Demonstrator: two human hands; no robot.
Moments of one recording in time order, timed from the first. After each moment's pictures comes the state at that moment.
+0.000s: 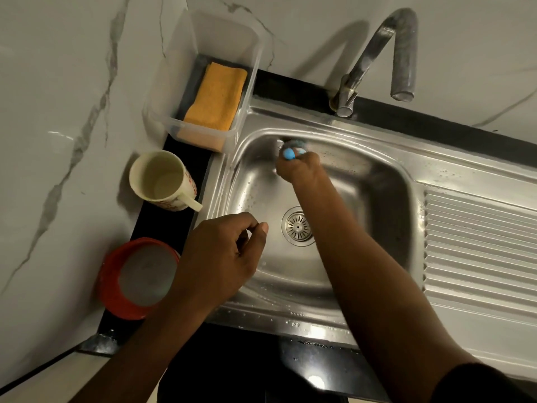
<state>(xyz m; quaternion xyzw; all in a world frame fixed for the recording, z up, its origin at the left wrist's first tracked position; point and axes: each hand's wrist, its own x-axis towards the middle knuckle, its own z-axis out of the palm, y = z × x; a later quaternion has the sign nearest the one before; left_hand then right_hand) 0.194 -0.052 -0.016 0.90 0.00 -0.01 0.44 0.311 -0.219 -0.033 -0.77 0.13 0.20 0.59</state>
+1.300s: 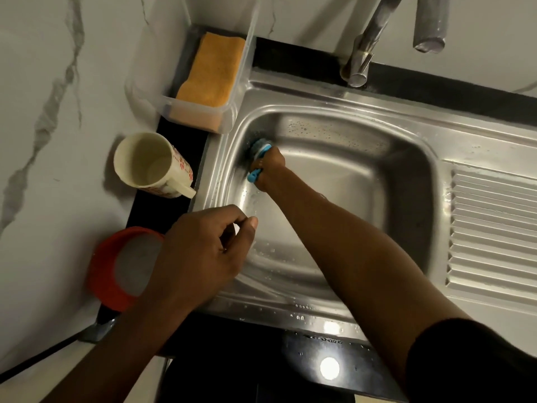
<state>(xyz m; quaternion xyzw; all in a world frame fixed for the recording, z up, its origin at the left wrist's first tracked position) 0.189 -0.045 -0.020 0.91 0.01 -0.03 0.41 0.377 -0.144 -0.167 -0.38 0.47 0.31 0.74</state>
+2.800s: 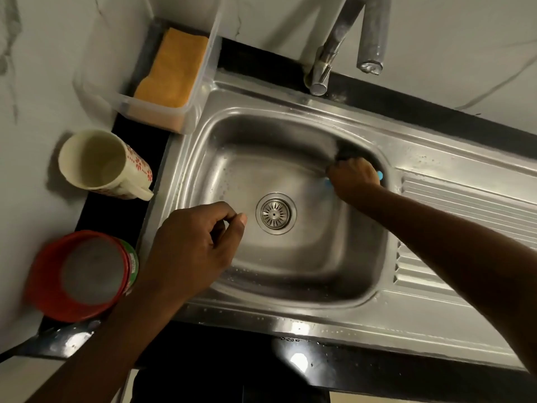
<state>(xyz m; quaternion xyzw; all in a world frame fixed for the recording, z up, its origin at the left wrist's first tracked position) 0.204 -0.080 -0.030 0.90 0.00 -0.03 0.43 0.370 -0.374 -0.112 -0.91 -0.20 0.21 -0.29</state>
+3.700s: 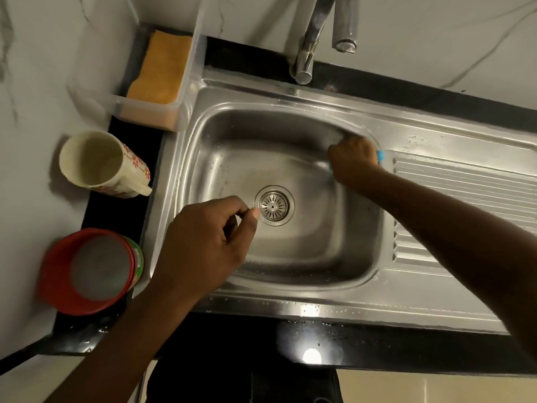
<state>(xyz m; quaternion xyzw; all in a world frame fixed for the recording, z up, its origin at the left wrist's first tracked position) 0.193 -0.096 -0.010 0.91 -0.04 -0.03 0.42 0.366 -0.375 -0.099 -0.93 -0.12 0.17 -0.31</state>
